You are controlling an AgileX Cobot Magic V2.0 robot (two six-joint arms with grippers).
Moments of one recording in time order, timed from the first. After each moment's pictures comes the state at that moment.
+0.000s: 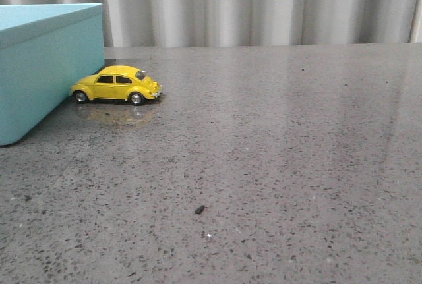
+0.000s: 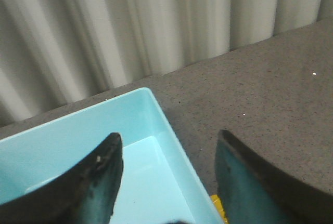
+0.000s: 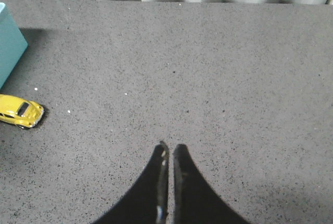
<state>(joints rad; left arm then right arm) -0.27 1.07 -1.06 -0.19 0.38 0.30 0.04 0.92 -1.24 0.14 0.94 -0.04</state>
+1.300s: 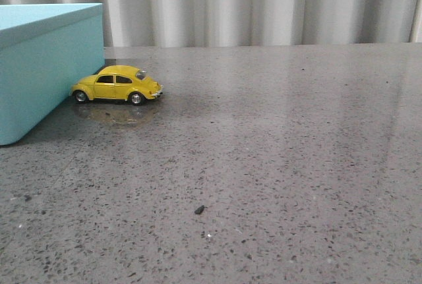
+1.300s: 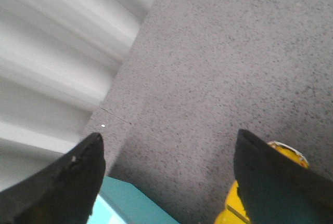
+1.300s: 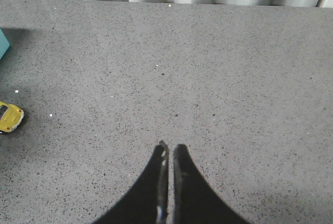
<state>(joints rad) -0.48 1.41 -1.17 -0.18 0.34 0.94 0.04 0.90 -1.15 0.11 0.83 -0.04</state>
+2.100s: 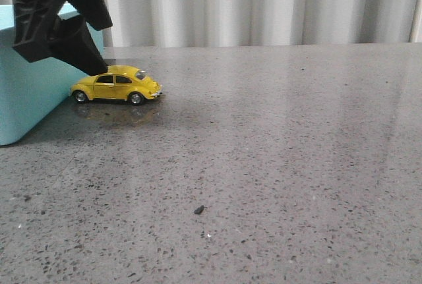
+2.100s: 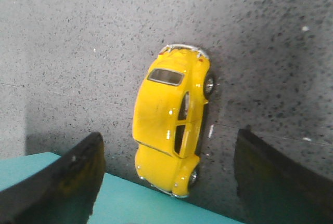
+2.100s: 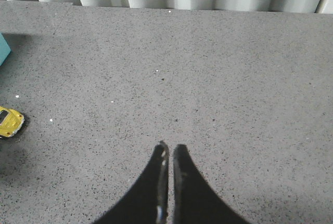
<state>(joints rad) -0.51 1.53 -1.19 0.02 0.63 1.02 0.04 0.90 -1.15 0.11 0.82 -0.04</state>
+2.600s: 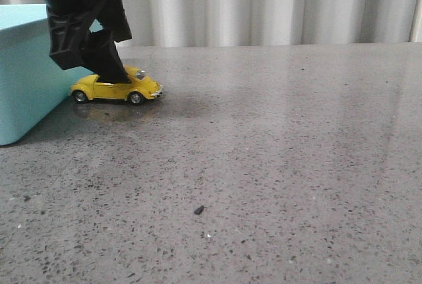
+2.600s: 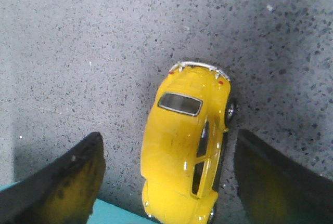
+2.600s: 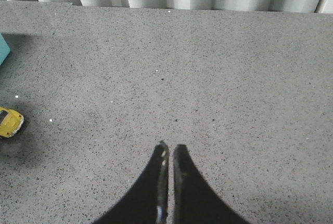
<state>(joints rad) -0.51 1.65 -1.30 0.03 0.65 1.02 0.04 0.90 -1.15 0.11 0.82 -0.04</state>
